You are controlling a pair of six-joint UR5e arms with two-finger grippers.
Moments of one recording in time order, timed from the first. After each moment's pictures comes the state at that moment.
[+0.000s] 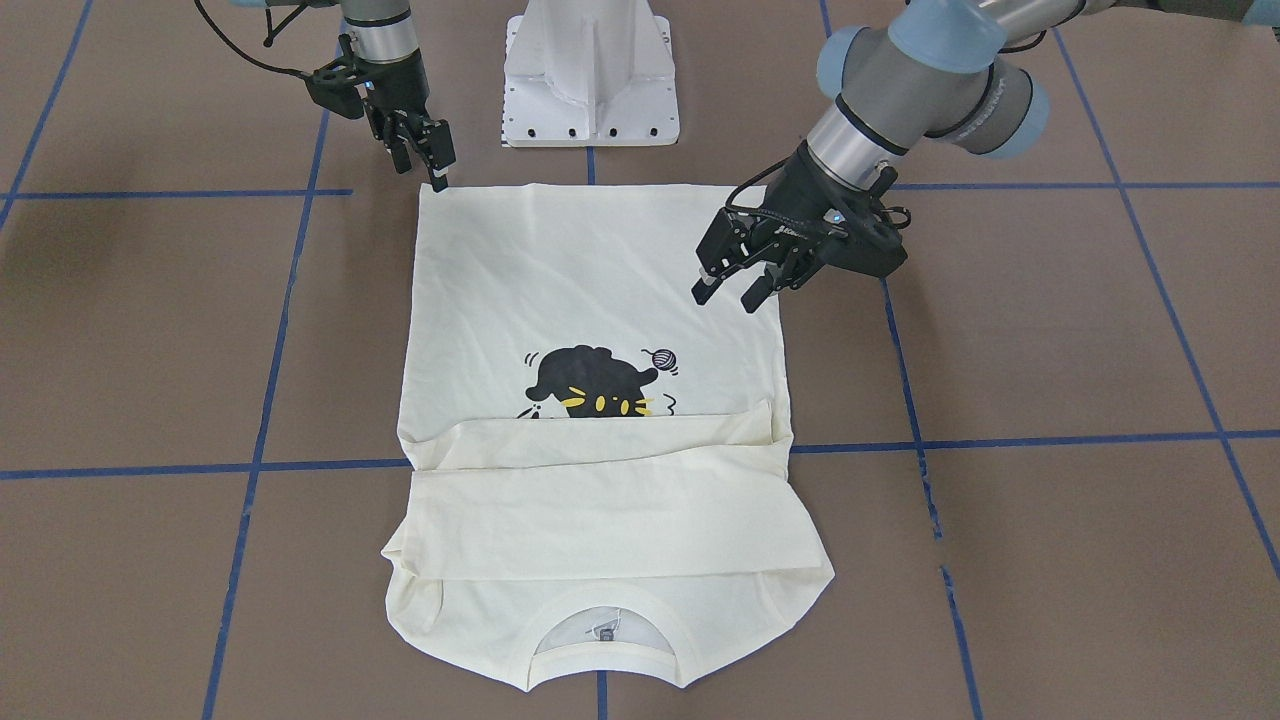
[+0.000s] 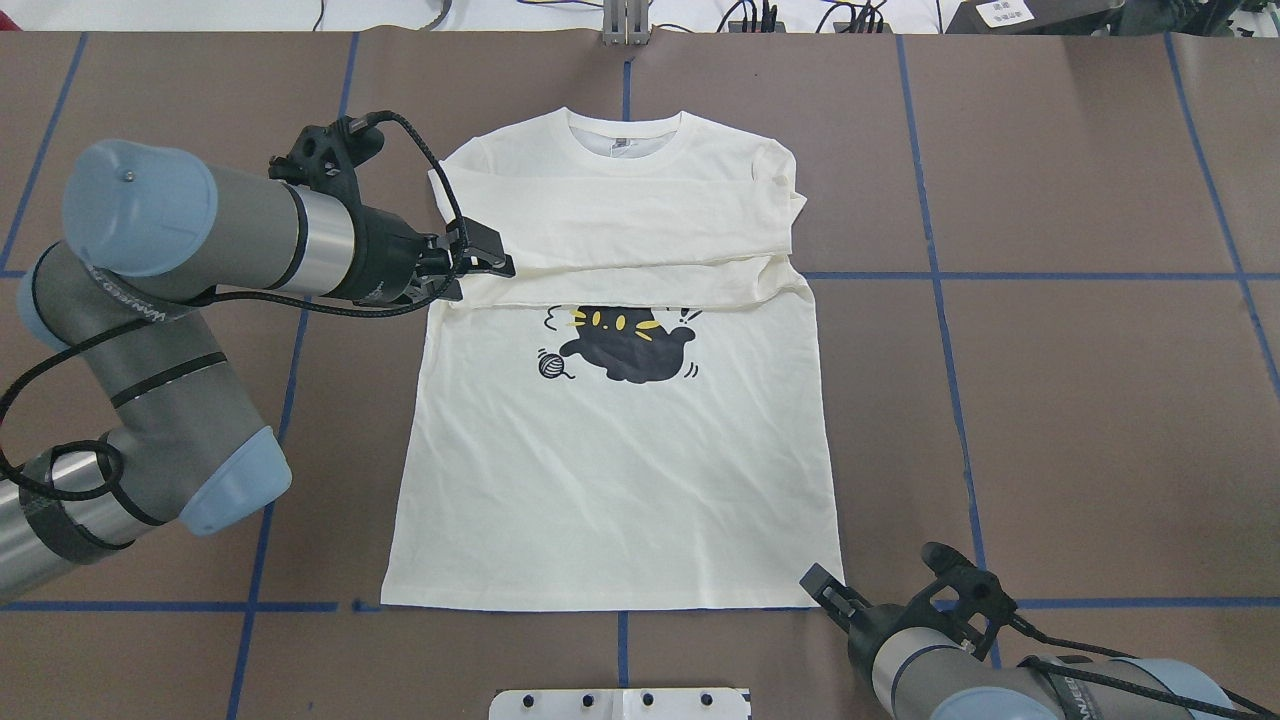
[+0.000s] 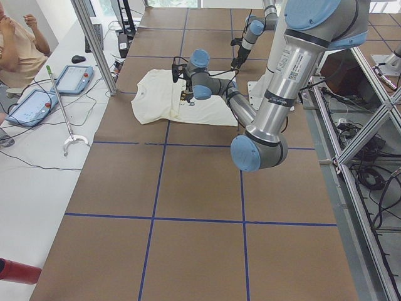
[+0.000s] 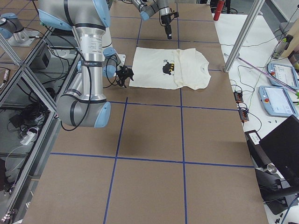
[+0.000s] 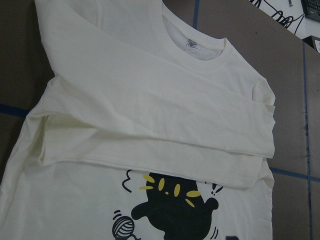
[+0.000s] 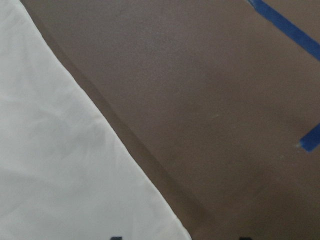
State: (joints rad) left arm -0.69 -2.01 -1.80 -2.22 -1.94 -1.51; right arm -0.03 -1.53 2.12 -1.37 1.22 2.32
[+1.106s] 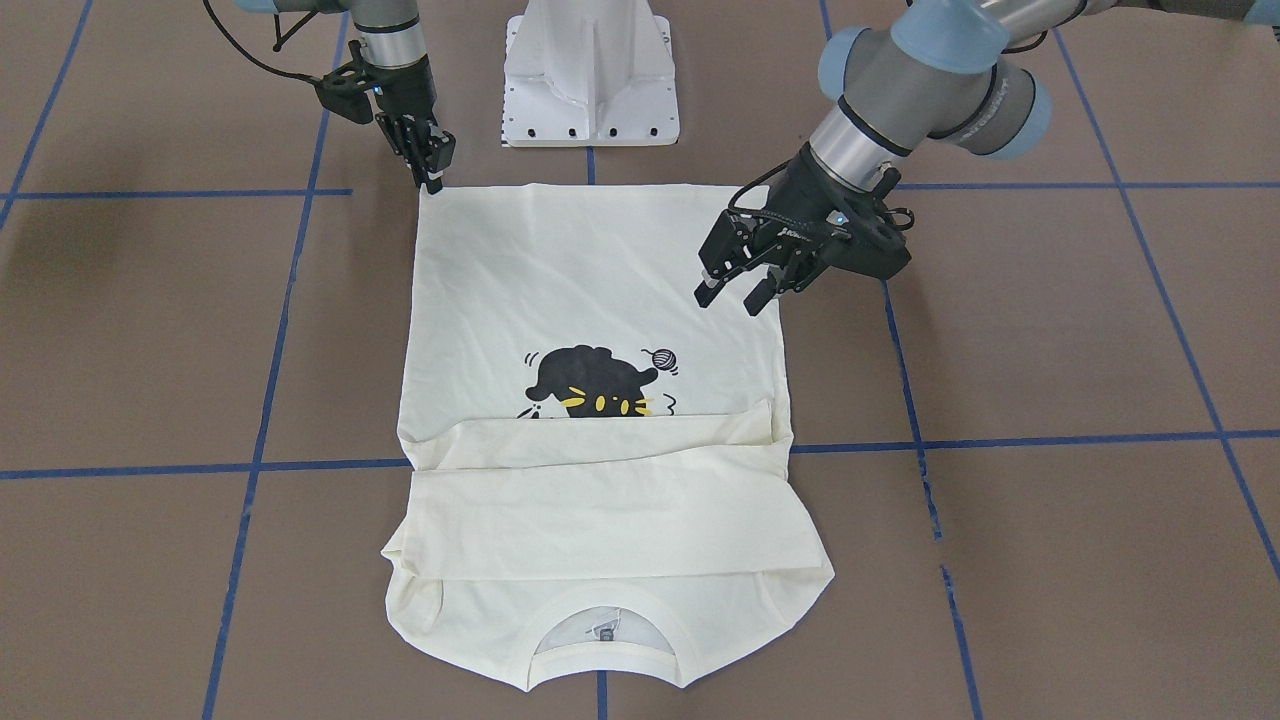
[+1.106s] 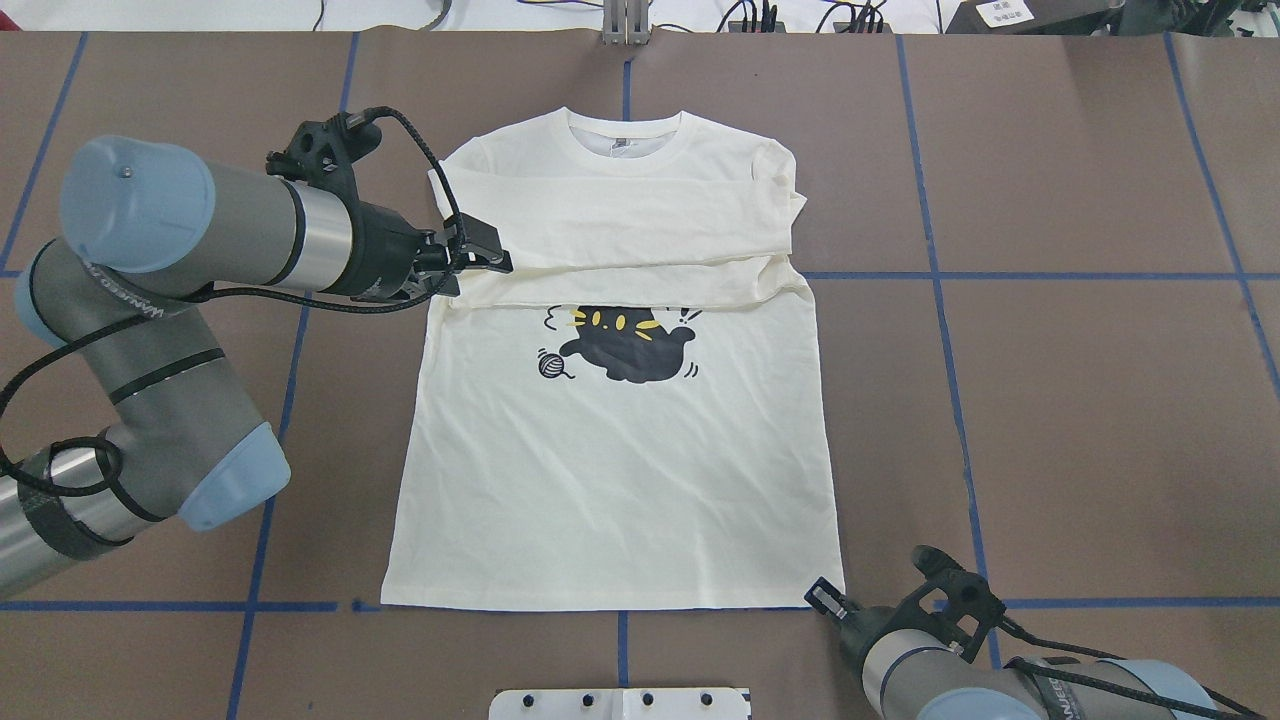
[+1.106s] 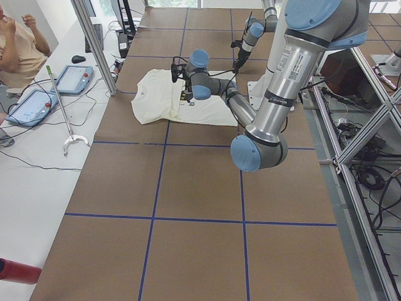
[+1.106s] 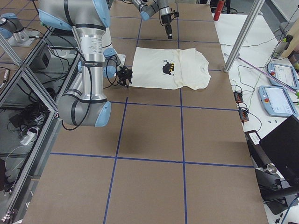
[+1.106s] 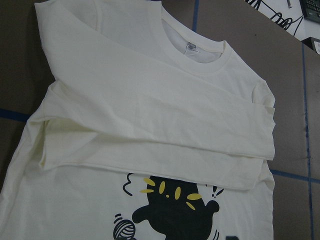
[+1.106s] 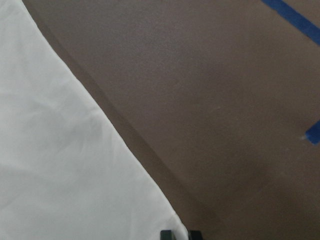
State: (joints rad) left arm -0.70 -2.01 -1.79 -2.22 -1.94 -1.51; right arm -0.03 -1.51 2.10 -1.37 1.22 2.32
